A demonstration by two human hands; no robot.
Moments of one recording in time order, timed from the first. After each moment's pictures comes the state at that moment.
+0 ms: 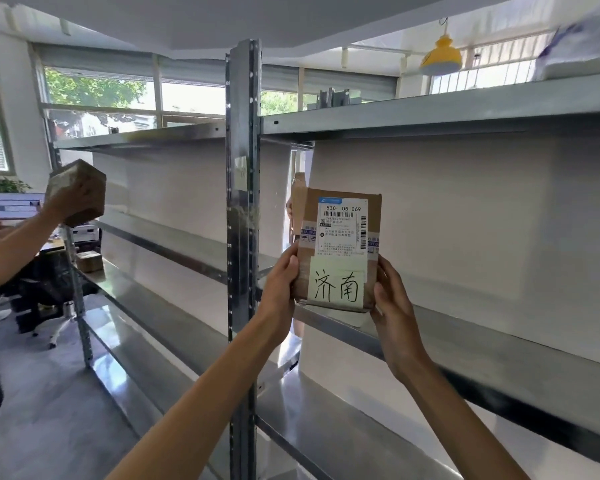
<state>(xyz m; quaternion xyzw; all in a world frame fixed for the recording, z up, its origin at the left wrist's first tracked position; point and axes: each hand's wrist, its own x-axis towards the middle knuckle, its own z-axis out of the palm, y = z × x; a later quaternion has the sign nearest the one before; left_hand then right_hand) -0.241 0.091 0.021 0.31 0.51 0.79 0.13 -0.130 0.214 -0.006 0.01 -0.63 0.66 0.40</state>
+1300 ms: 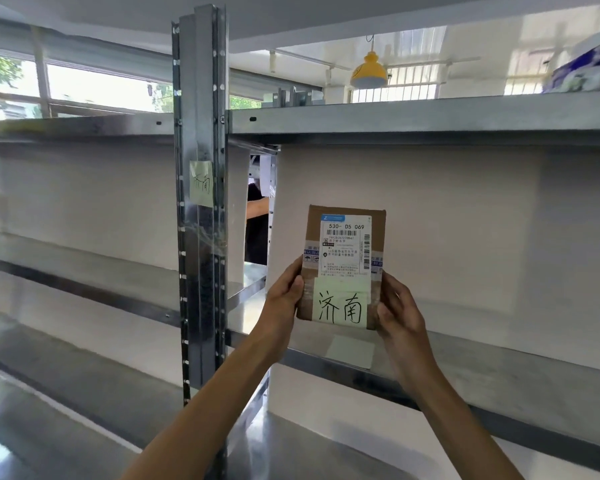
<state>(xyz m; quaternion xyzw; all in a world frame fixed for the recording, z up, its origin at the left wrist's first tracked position) -0.362 0.149 0.009 0.43 0.50 0.72 0.20 -0.206 0.244 -0.010 -0.10 -0.64 0.59 0.49</state>
